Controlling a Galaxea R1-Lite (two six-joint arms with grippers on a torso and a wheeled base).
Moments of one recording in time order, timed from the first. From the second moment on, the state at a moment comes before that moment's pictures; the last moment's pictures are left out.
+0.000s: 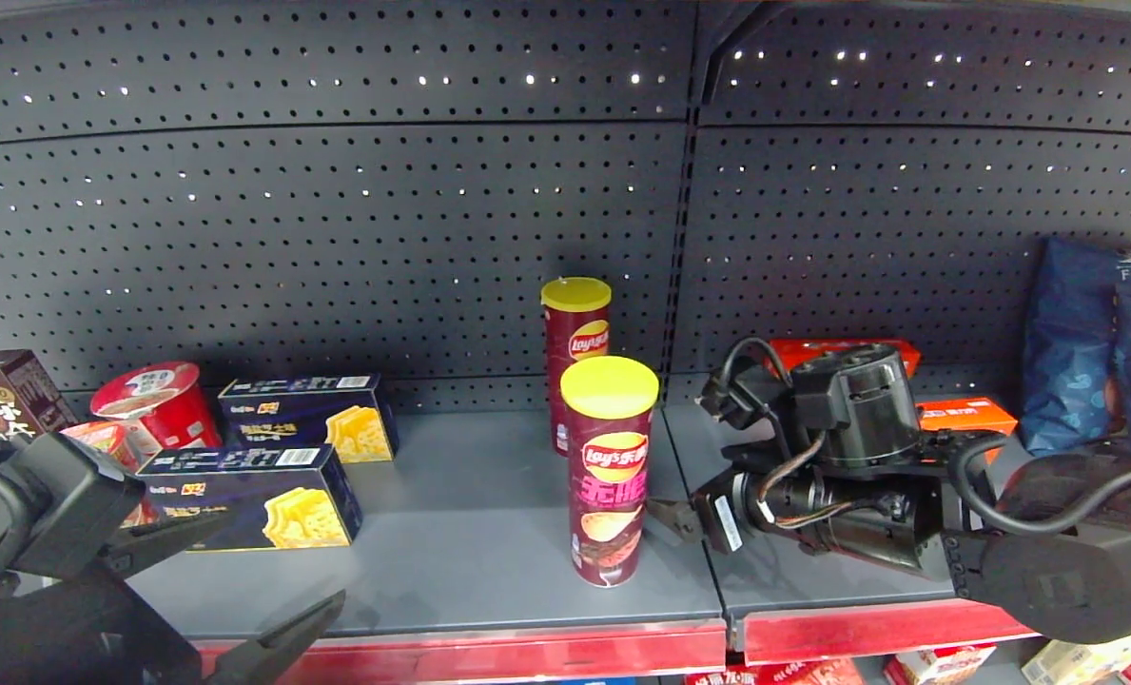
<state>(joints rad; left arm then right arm) -0.47 1.04 -0.41 -0.23 0.05 0.07 0.70 1.78 -0.89 -0.39 -0.12 -0.04</state>
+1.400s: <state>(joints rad) -0.47 1.04 -0.40 -0.23 0.05 0.07 0.71 1.82 -0.91 -0.40 -0.12 -0.03</state>
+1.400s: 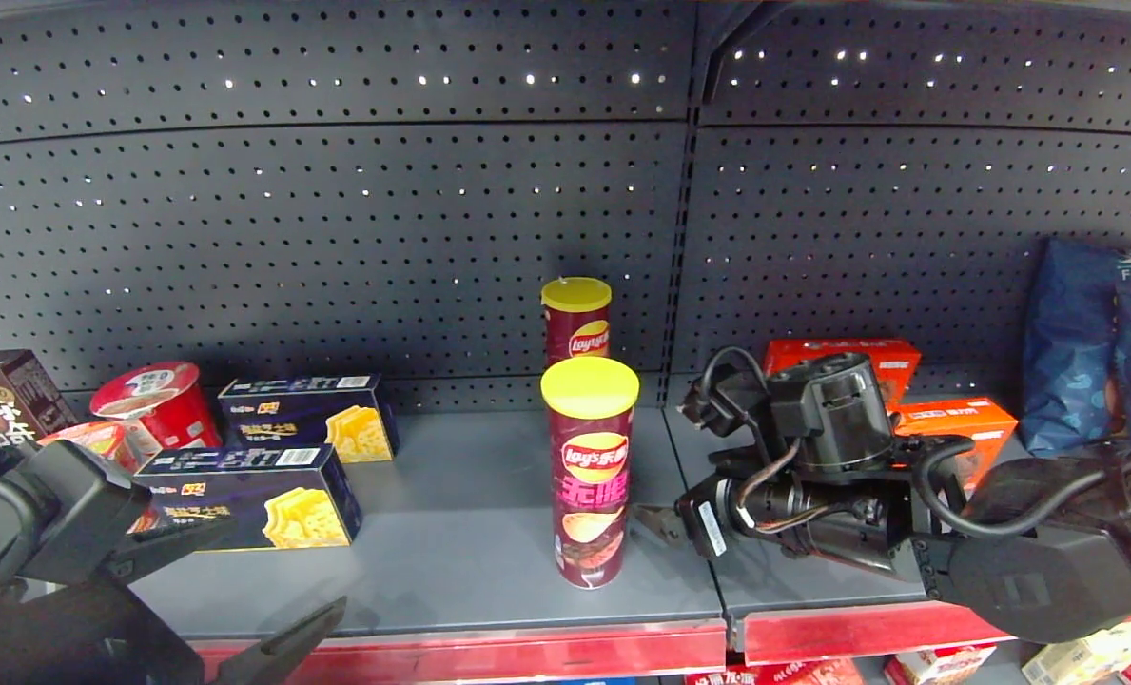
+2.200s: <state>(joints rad) -0.46 1.04 -0.38 -0.23 0.05 0.07 0.71 1.82 -0.91 -0.40 -0.12 -0.03</state>
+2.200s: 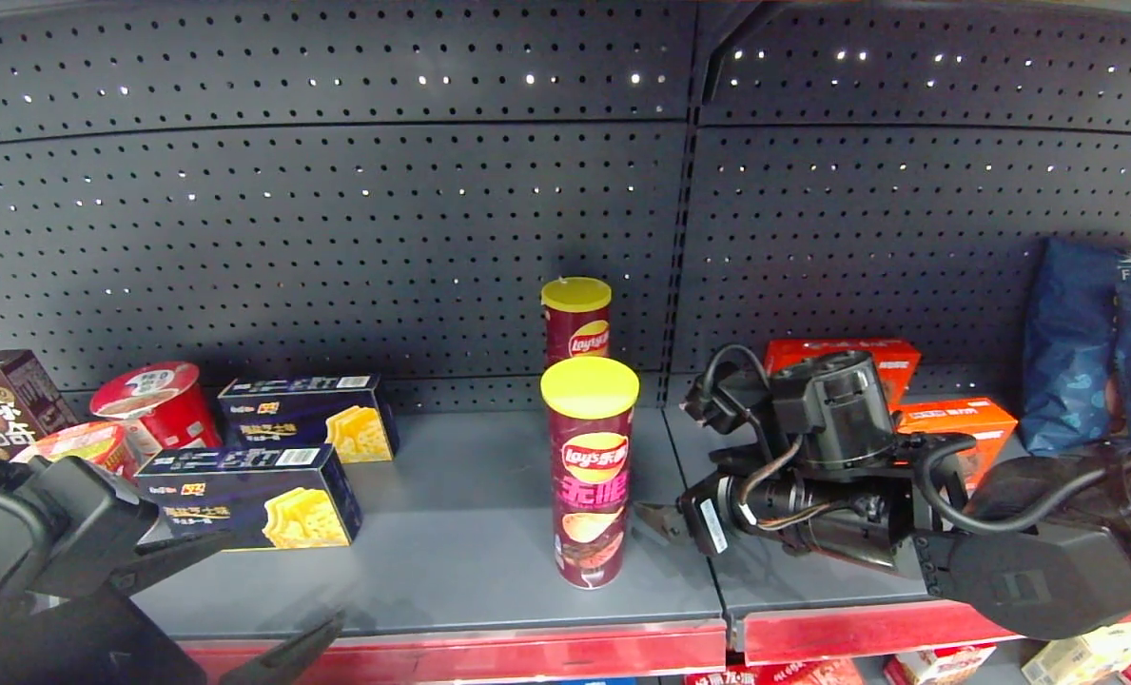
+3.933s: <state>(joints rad) -0.43 0.95 -0.34 -0.22 0.10 0.07 0.70 1.61 -0.77 -0.41 -0.12 -0.01</state>
